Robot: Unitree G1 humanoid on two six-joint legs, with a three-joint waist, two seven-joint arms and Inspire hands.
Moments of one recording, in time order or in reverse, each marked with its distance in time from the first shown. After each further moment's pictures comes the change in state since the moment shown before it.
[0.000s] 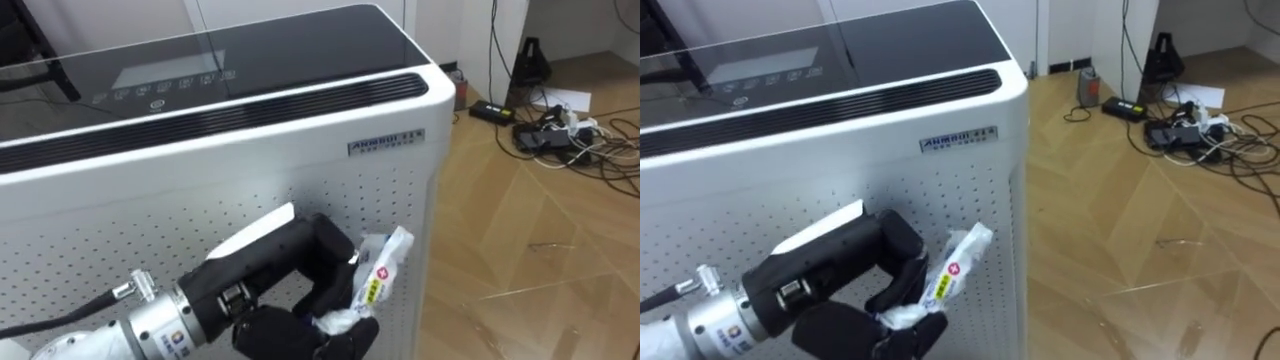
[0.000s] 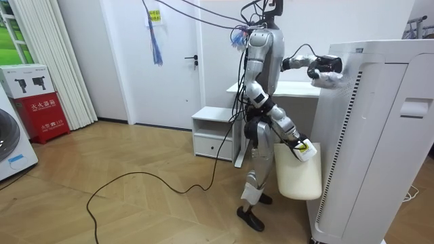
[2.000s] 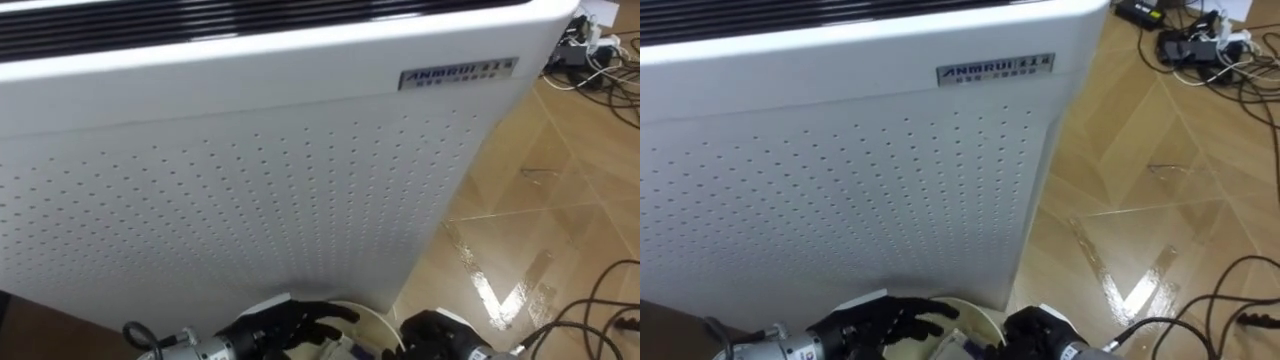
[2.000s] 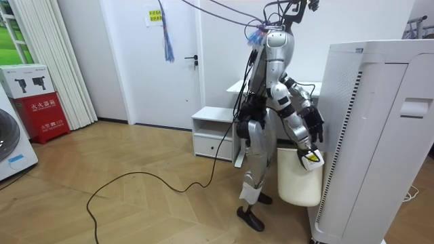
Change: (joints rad) left arm -0.189 -0.135 -0.157 0.829 0.144 -0.052 0.038; right arm -0.383 0.032 0.053 0.404 0.190 -0.109 0.021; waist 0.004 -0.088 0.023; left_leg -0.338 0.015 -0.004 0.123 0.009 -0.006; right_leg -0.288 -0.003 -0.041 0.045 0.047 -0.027
